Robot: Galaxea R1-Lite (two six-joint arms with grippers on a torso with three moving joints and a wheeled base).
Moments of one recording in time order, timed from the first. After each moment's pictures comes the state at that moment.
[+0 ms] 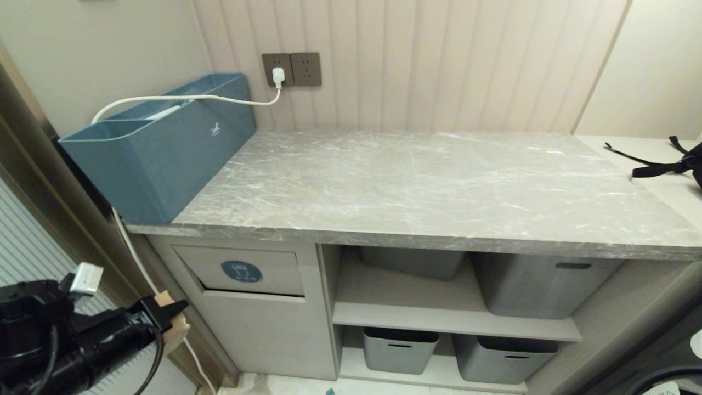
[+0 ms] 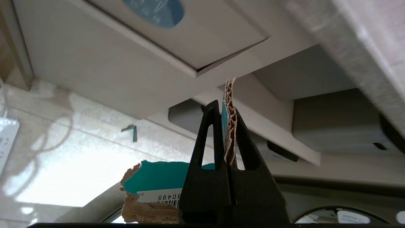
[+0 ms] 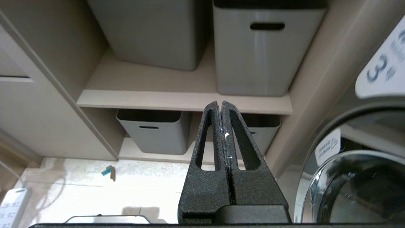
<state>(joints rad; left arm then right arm) -0.02 1.55 -0.15 -1.01 -0.18 -0.59 0.00 0.00 -0.06 0.15 -0.03 0.04</state>
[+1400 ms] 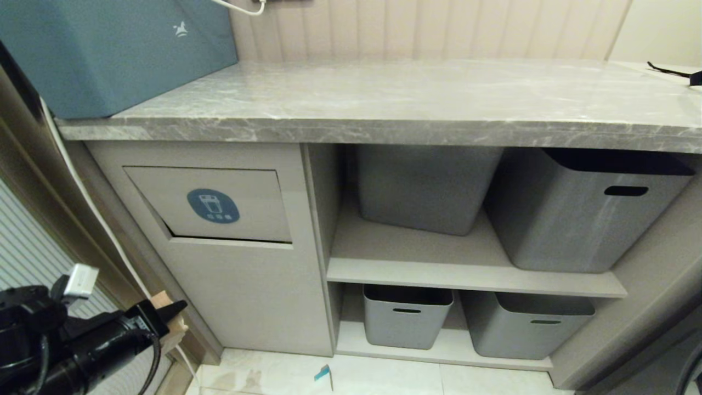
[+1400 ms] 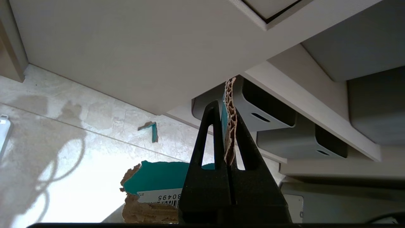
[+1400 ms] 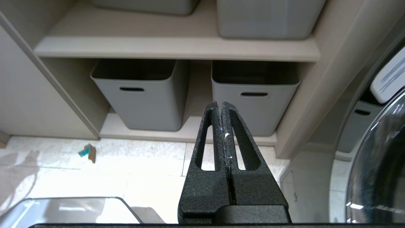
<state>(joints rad) -0.03 1.53 -0.13 -1.05 -0.19 -0.55 0.00 0.00 -0.06 0.15 -0.03 0.04</state>
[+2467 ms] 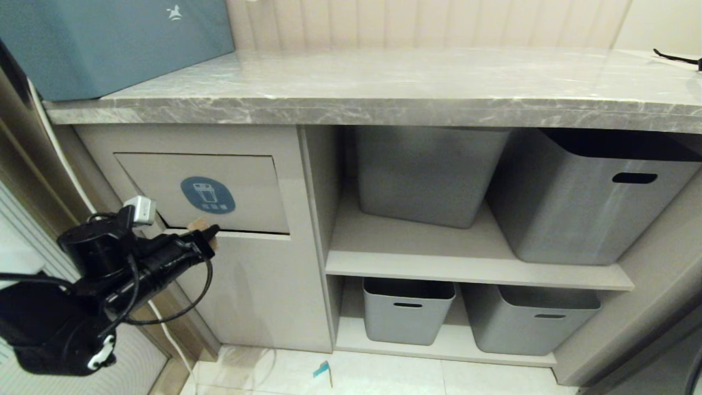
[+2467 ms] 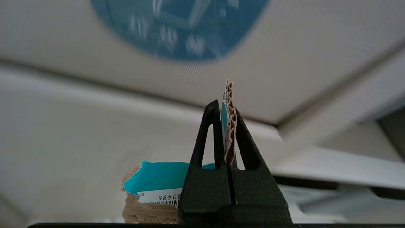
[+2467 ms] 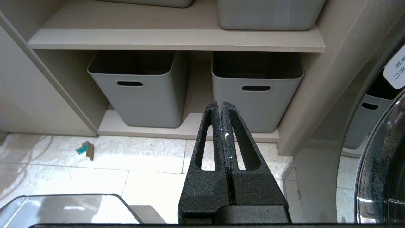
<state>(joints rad) -0.02 1.98 -0.54 -1.41 -0.24 -0.34 0.00 0.00 -0.06 0.15 -0.03 0.04</state>
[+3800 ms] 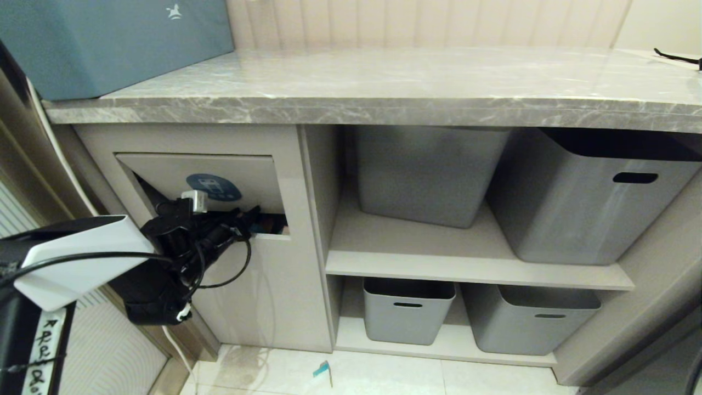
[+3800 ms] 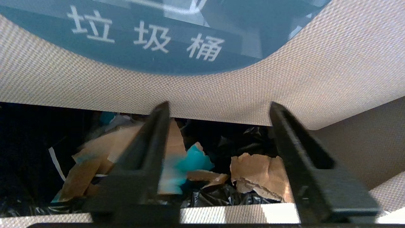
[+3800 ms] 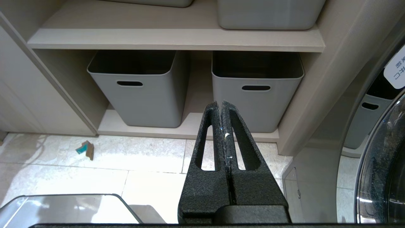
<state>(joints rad) -0.05 2.37 -0.99 -1.52 -0.27 -0.27 0.00 0.00 -0.06 0.15 -0.03 0.04</state>
